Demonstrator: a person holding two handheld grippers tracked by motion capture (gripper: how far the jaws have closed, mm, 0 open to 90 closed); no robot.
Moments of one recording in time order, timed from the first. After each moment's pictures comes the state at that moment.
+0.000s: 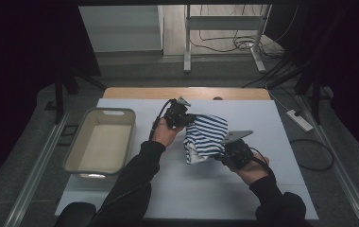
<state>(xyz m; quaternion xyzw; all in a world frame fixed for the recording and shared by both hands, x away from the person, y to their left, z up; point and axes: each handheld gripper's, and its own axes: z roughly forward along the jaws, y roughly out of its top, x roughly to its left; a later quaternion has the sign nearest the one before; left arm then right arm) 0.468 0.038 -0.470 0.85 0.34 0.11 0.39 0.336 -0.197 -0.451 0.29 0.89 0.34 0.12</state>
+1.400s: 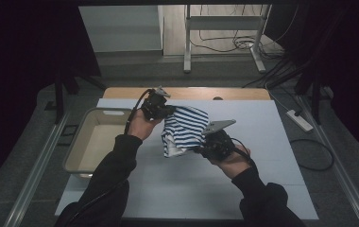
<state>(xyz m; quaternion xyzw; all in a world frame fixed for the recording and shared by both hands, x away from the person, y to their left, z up) 0.452 0.106 -0.420 0.86 0.34 0.16 0.35 0.337 -0.138 -0.416 0.26 0.88 0.39 0.10</state>
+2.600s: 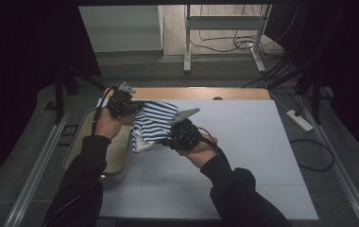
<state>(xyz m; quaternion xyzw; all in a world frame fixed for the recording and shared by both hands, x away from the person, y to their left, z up) 0.435 0.205 -0.407 0.83 0.39 0.19 0.34 0.349 -0.049 -0.401 0.22 0.88 0.41 0.07</state>
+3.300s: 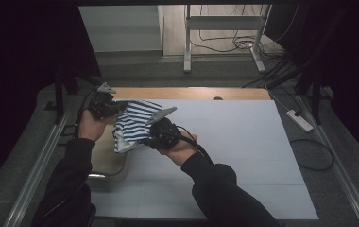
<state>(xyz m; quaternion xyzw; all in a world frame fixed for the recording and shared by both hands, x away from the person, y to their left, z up) 0.424 0.256 -0.412 0.81 0.43 0.20 0.34 0.349 0.004 -0.403 0.19 0.89 0.41 0.06</state>
